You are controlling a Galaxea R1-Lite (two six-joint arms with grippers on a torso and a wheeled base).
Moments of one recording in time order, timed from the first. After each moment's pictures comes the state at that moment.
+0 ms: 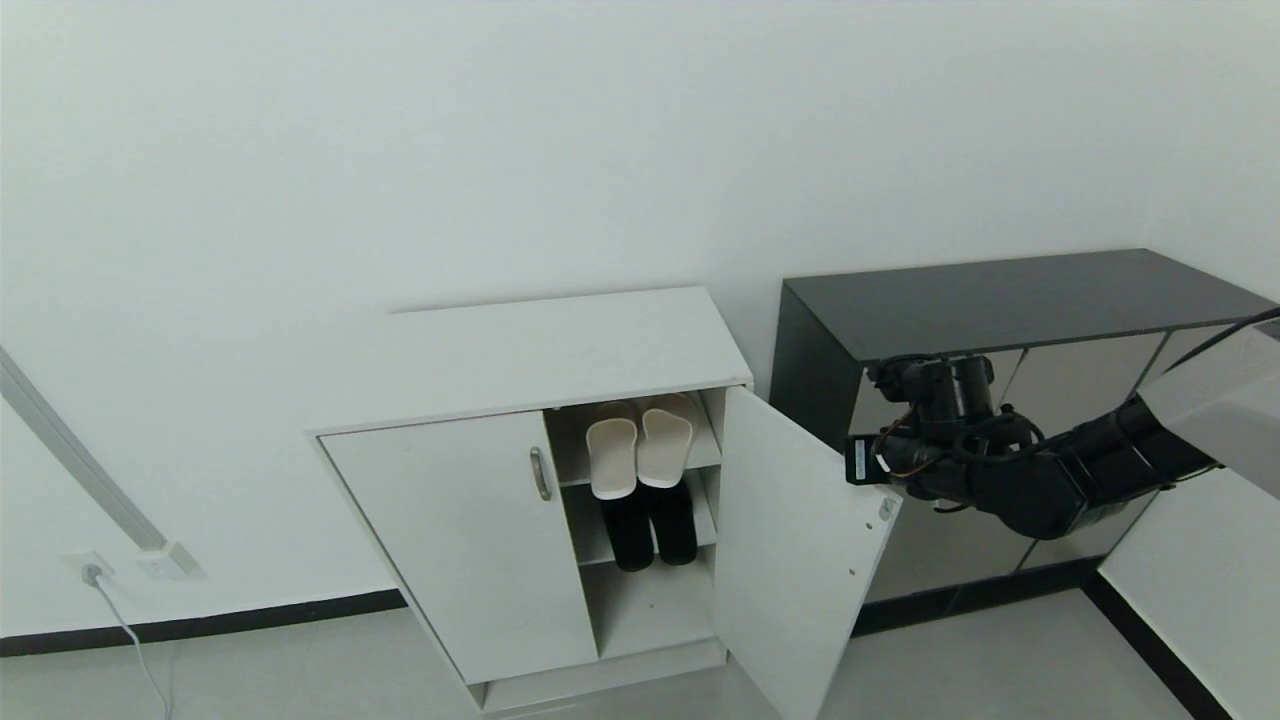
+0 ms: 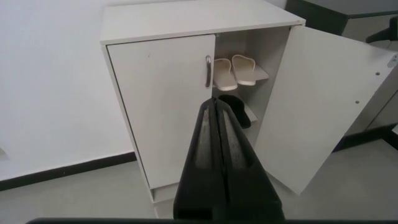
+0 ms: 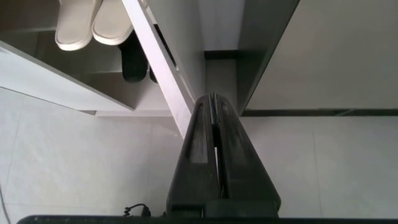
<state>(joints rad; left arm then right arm) 0.00 0.00 0.00 0.00 -0.06 0.00 0.36 2.12 -1.12 -0.52 -0.08 0.16</state>
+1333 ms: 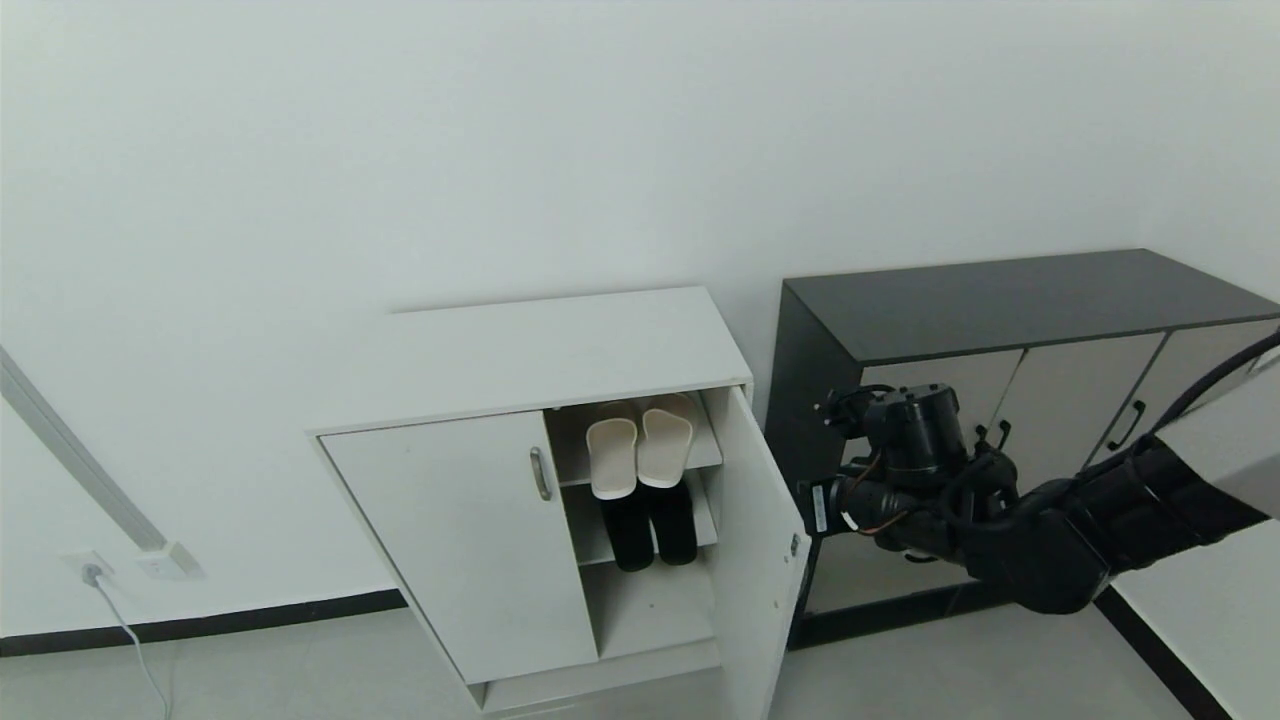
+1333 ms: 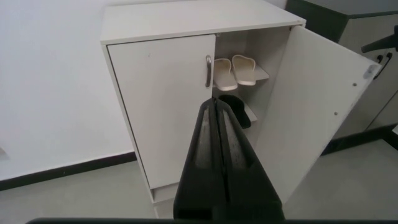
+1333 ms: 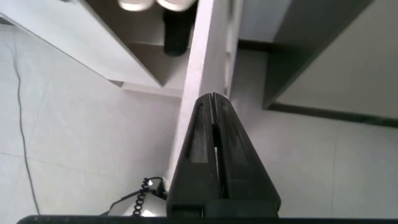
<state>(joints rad) 0.00 0.00 0.00 0.00 -0.06 0.00 0.56 2.02 -0.95 -0.57 -0.11 0.17</state>
